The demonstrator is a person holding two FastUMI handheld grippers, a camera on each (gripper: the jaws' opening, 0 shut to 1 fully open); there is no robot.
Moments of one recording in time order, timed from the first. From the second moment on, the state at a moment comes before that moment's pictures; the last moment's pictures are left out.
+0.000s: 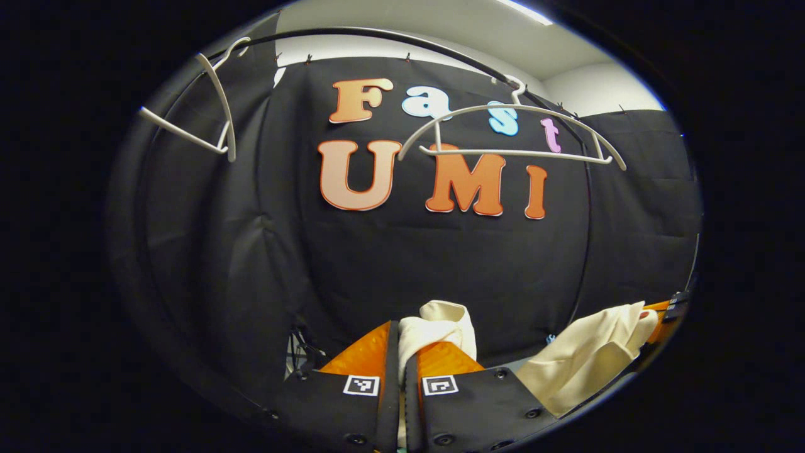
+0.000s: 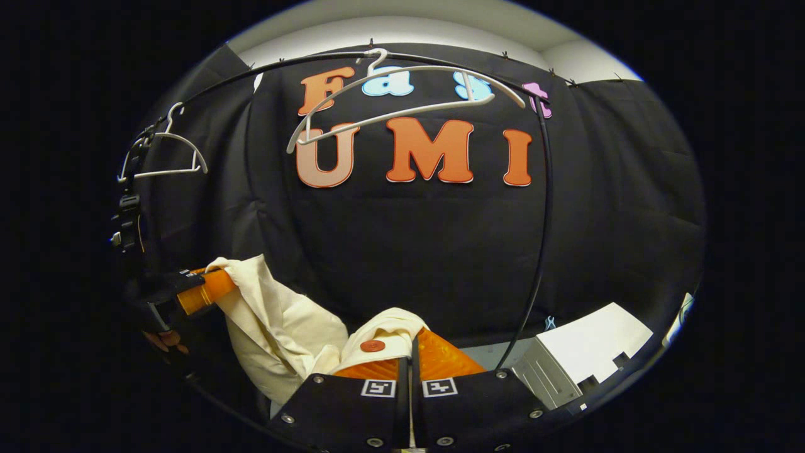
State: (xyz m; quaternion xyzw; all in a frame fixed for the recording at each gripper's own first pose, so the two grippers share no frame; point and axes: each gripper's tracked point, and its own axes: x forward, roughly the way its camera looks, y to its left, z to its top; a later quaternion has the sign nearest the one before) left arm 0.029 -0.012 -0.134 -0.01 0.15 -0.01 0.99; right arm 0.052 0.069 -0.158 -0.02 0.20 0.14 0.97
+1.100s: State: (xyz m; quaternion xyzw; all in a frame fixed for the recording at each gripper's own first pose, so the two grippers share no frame) left arm 0.002 -0.054 -0.223 -0.01 0.29 -0.10 0.95; right arm 0.018 0.041 -0.248 0.00 0.32 0.10 0.94
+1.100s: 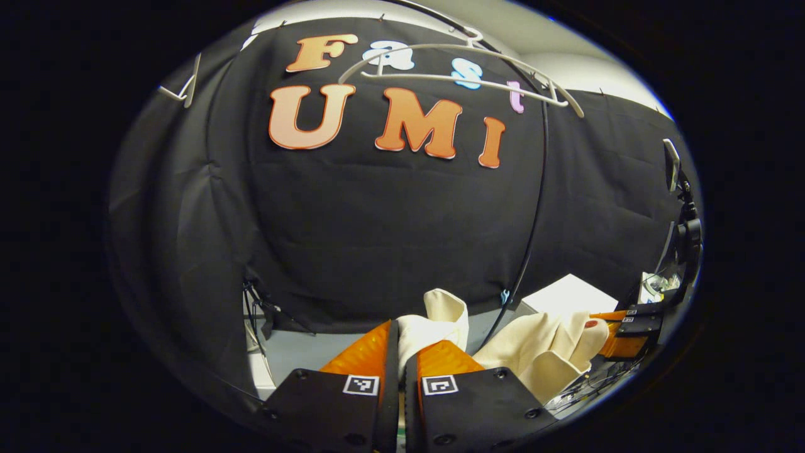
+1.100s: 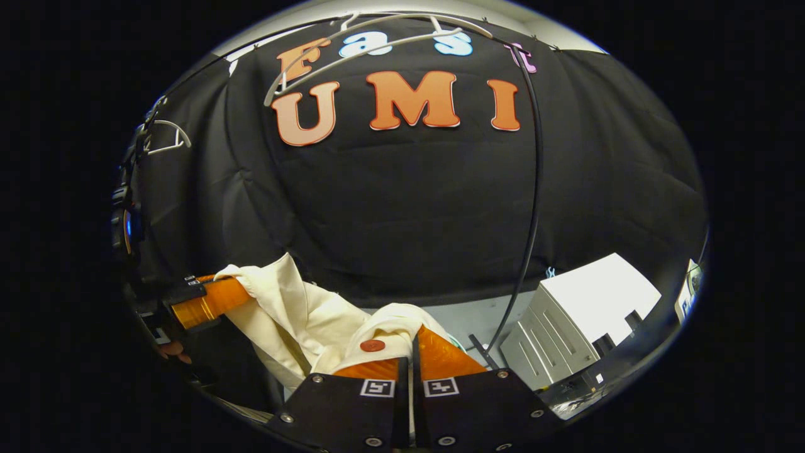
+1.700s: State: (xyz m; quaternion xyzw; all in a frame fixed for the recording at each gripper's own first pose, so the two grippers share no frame) left arm -0.015 -0.055 -0.291 -0.01 0.42 -0.09 0.90; right arm 0.003 0.031 -0.305 0.00 0.40 0.08 0.91
